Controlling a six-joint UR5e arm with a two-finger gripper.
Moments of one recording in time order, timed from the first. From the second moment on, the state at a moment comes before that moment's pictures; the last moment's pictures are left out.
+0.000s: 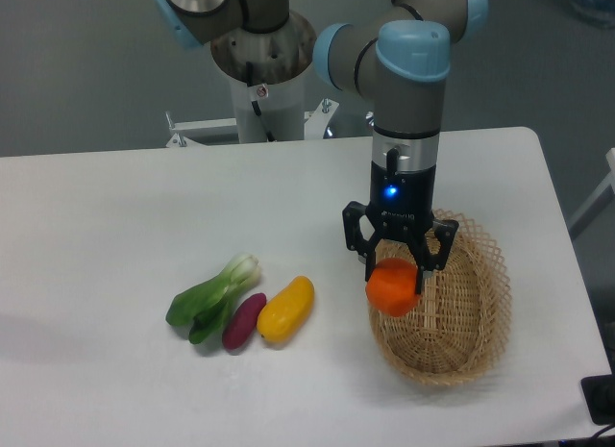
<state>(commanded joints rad) 2.57 -1.80 -1.71 -0.69 1.26 0.95</state>
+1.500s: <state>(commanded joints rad) 2.44 -1.71 -2.17 -0.73 1.55 1.40</state>
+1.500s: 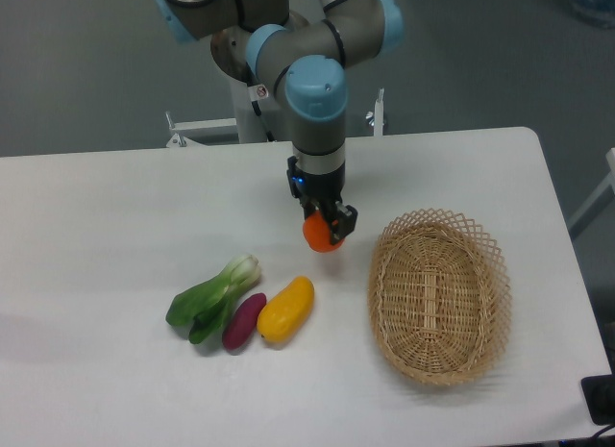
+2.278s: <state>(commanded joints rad) 2.41 -1.73 -2.15 -0.72 1.54 1.37</state>
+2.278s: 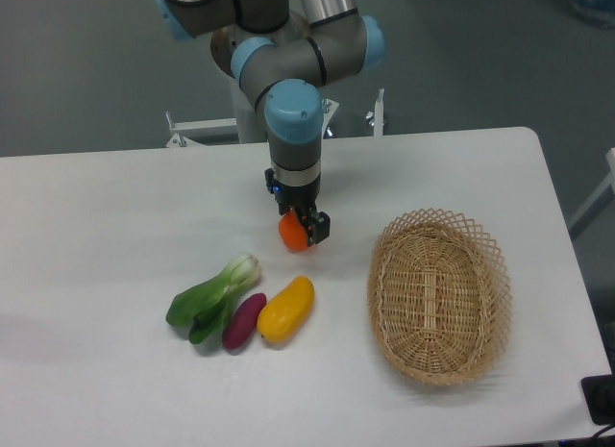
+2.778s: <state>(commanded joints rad) 2.41 -1.74 -2.06 -0.73 1.55 1.35</state>
